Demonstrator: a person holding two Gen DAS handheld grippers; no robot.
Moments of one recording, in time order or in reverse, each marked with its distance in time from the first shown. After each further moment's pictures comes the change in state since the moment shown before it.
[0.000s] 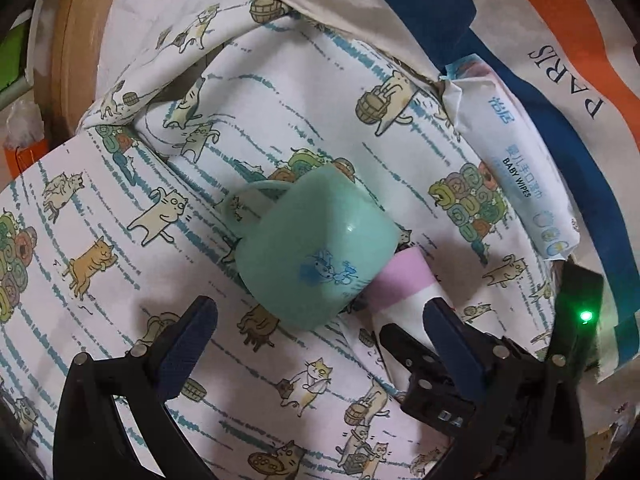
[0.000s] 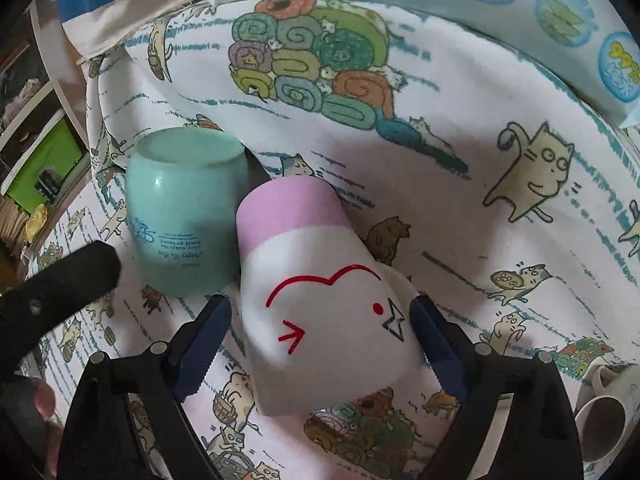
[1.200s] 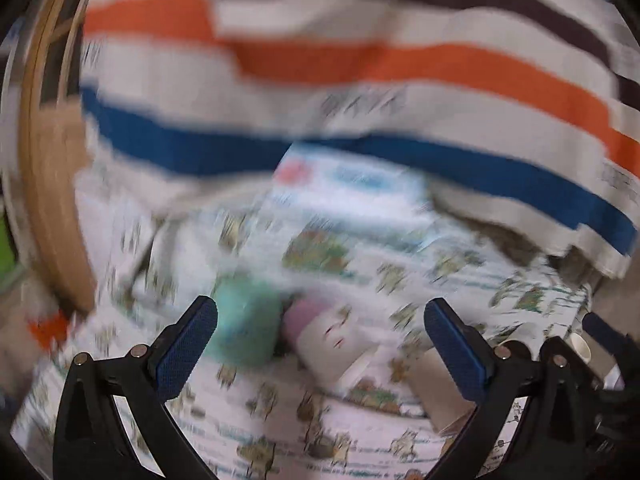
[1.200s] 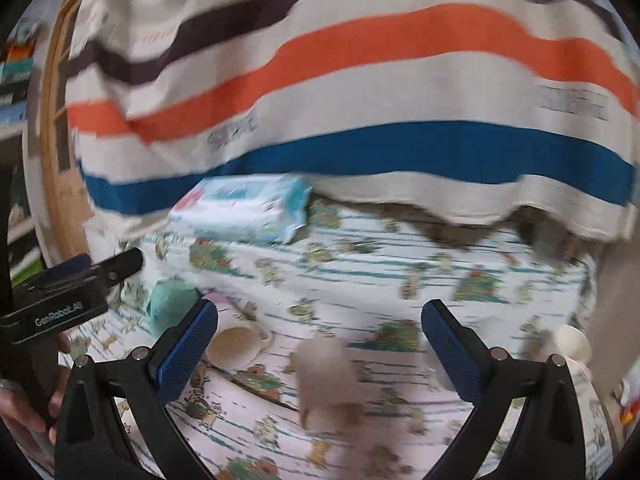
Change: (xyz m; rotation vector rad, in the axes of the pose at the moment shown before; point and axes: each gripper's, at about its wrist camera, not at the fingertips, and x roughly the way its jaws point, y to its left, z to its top) left arm -0.101 -0.107 -0.048 0.440 -0.297 0.039; right arm -0.241 -0.050 -0.127 0.232 -0.608 -0.207
